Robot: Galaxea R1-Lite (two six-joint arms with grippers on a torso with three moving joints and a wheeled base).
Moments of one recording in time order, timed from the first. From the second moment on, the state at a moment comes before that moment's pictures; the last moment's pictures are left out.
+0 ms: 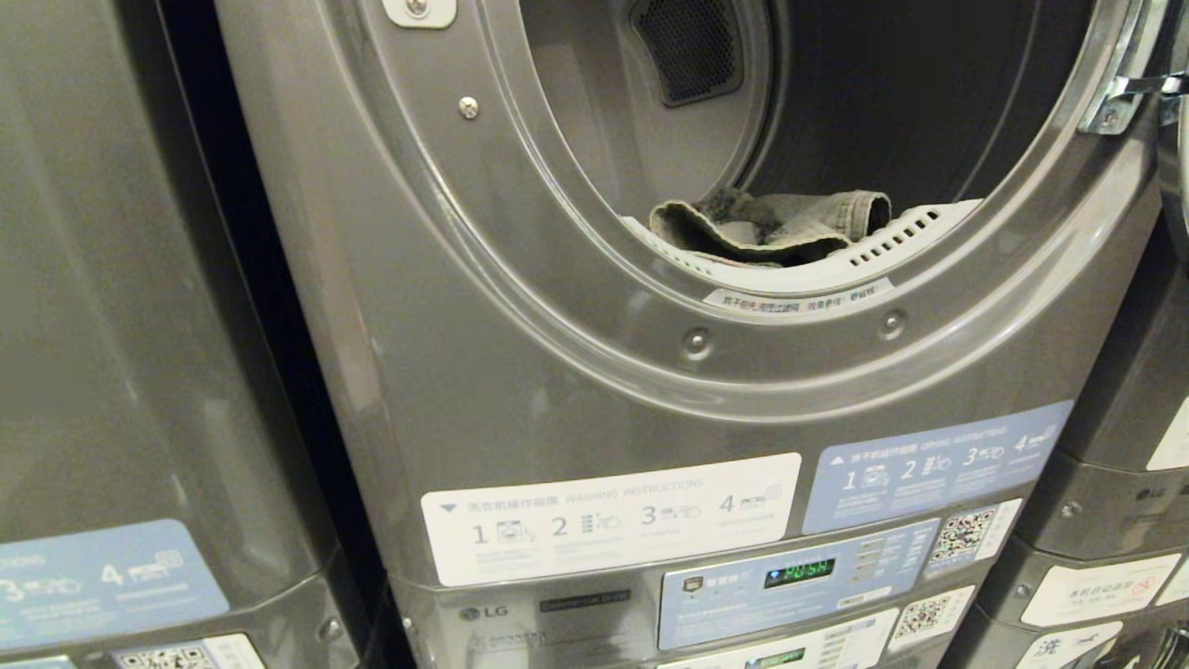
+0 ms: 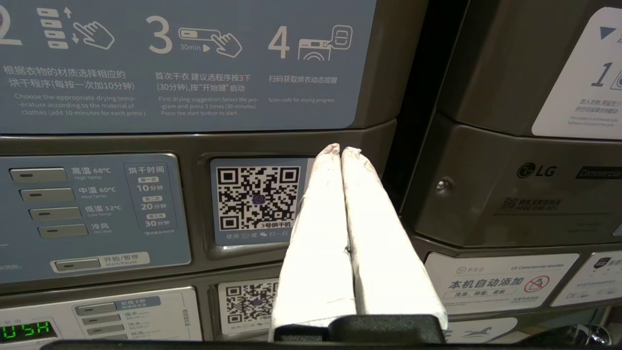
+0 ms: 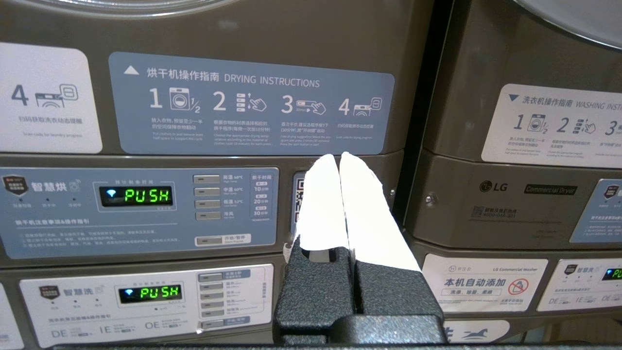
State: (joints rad) left arm 0.00 0.00 0.00 -0.04 0.03 -0.08; right arm 0.01 0.00 0.00 -0.24 0.00 -0.07
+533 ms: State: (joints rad) left arm 0.00 0.00 0.00 -0.04 0.03 -0.08; right arm 0.01 0.00 0.00 -0.24 -0.03 0.04
